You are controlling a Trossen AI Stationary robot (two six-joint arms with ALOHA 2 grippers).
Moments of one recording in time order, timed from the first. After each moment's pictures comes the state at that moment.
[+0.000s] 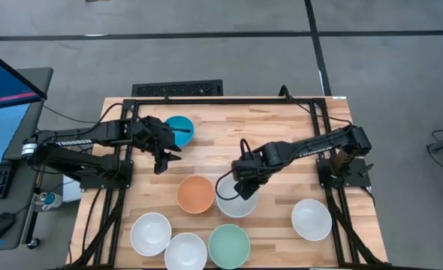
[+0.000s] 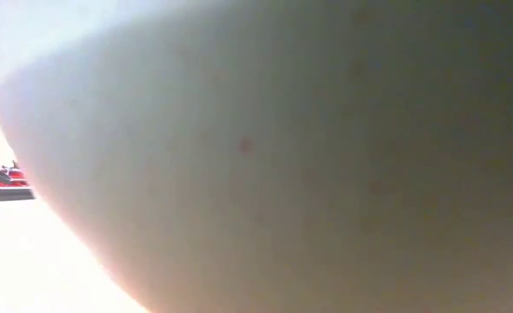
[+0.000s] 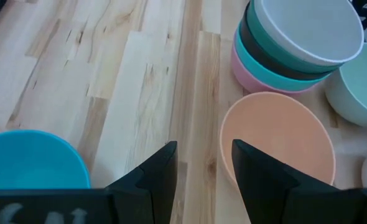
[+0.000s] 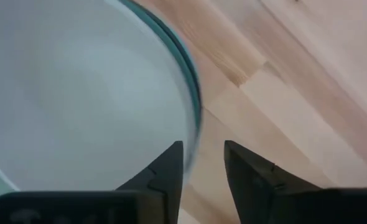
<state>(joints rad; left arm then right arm) 0.18 0.97 0.87 -0.67 0.16 -0.04 0.21 1.78 1.59 -1.23 -0.05 0.98</state>
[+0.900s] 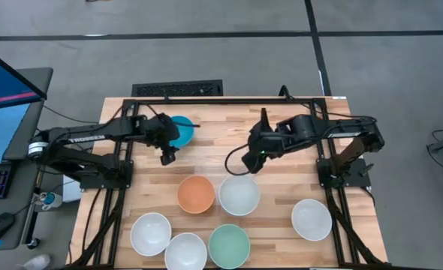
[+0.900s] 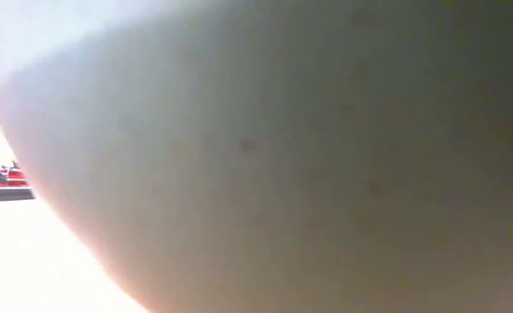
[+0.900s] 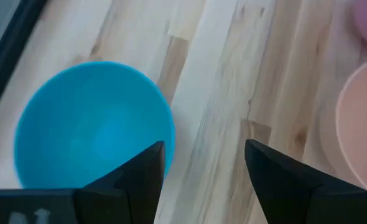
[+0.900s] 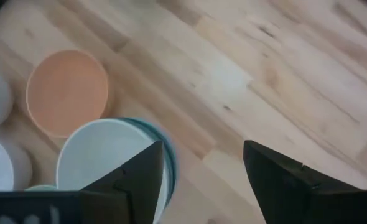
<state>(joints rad) 0.28 1.10 0.87 -0.76 -0.04 -0.01 0.15 1.64 1.84 -1.42 0.24 0.92</state>
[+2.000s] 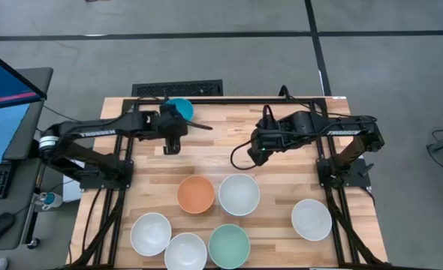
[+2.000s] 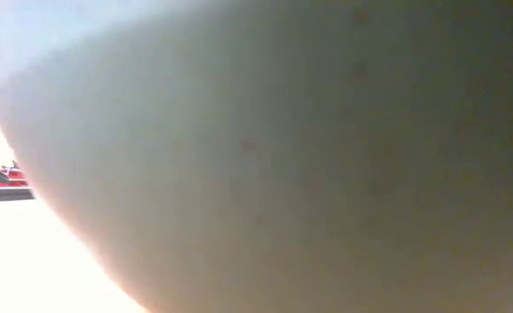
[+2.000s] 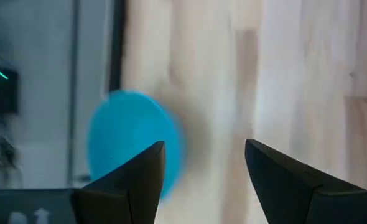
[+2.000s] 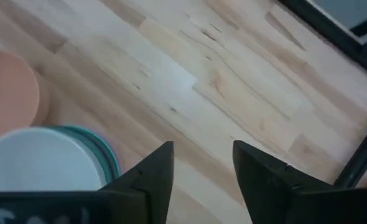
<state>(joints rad) 0.26 1.26 1.06 -0.83 -0.37 0.36 0.12 1.63 1.84 -1.57 0.35 0.92</state>
